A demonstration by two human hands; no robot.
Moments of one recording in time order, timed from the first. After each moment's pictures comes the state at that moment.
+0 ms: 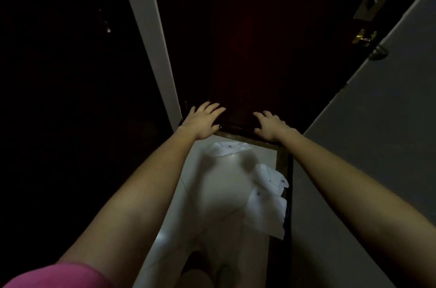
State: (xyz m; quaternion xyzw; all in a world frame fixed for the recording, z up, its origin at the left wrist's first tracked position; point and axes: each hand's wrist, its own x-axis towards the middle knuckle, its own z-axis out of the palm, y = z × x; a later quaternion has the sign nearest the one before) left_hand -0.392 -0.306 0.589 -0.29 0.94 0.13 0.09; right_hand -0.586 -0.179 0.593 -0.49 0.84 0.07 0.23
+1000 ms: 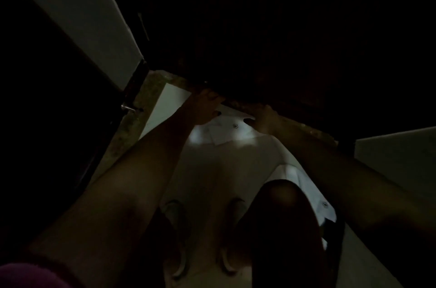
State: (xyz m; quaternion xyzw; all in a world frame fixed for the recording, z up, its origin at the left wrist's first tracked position) left_hand -0.606 -0.611 -0.064 -0.21 0.96 0.15 0.08; right_hand -0.794 -0.484 -0.046 -0.54 0.77 0.07 0.33
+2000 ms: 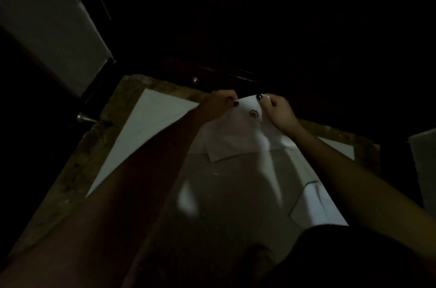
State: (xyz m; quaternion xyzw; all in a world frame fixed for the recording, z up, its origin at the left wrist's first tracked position) left_hand -0.695 -0.628 -0.242 -0.28 0.85 0.44 -0.10; right_hand -0.840 -0.484 -0.206 -0.41 0.79 -0.35 0.27
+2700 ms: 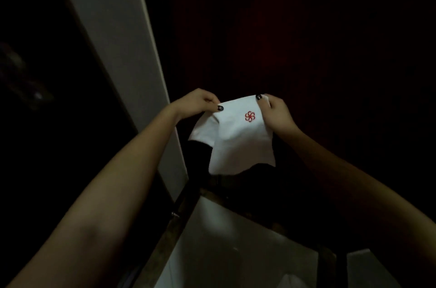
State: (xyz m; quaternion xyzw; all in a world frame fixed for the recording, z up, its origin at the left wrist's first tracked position) left_hand -0.569 -0.728 0.559 -0.35 0.81 0.45 -0.12; right_hand -0.768 -0.597 0.536 -0.49 0.67 -0.48 0.27
